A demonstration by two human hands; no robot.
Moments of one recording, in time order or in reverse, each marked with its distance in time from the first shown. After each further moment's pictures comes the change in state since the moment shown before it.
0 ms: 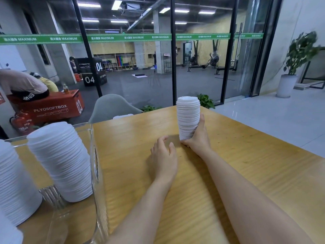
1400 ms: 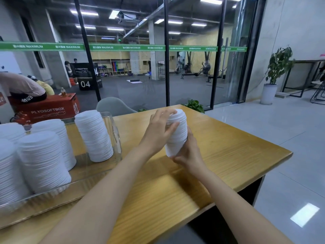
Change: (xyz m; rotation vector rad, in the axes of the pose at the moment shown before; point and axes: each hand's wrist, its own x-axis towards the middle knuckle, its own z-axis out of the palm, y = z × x) left_hand -0.077 0.116 -0.125 0.085 -0.314 0.591; right_hand -0.200 -0.054 -0.080 0.148 -0.039 -0.236
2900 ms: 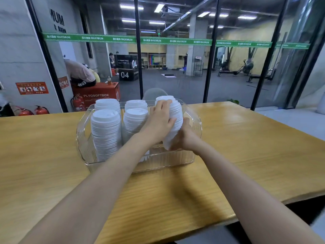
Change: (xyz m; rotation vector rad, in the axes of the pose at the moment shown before) left_hand -0.096 -0.065 -0.191 0.455 -0.022 -0.267; right_hand -0.003 -0.153 0.180 -0.208 -0.488 0.149
